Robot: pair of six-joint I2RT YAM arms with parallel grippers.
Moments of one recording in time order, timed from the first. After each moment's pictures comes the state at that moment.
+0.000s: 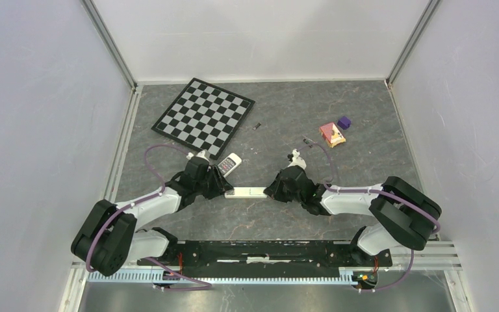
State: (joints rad) left arm -0.51 1.24 0.40 0.01 0.14 -0.84; right arm 0.90 1.48 0.50 0.26 0.13 1.02
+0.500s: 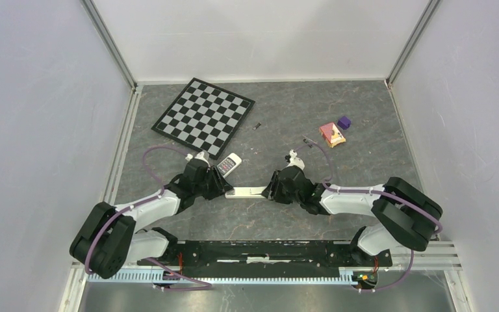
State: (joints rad) left arm -0.51 1.22 0.37 0.06 0.13 -0.85; right arm 0.91 1.48 0.52 0.19 0.14 1.01
